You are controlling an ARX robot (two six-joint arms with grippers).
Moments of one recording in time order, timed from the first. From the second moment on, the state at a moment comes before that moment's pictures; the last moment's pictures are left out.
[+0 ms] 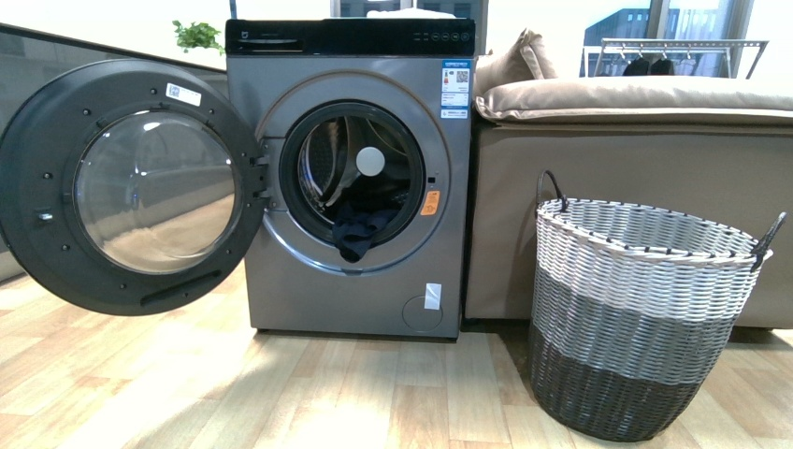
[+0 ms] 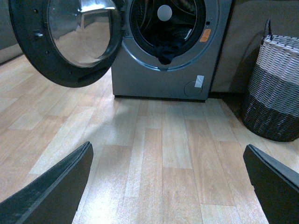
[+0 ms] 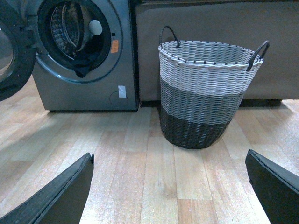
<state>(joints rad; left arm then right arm) 0.00 0.00 0.01 0.00 0.00 0.00 0.00 0.00 0.01 0.00 0.00 0.00</state>
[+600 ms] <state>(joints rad) 0.00 0.00 0.01 0.00 0.00 0.00 0.00 0.00 0.01 0.00 0.00 0.00</state>
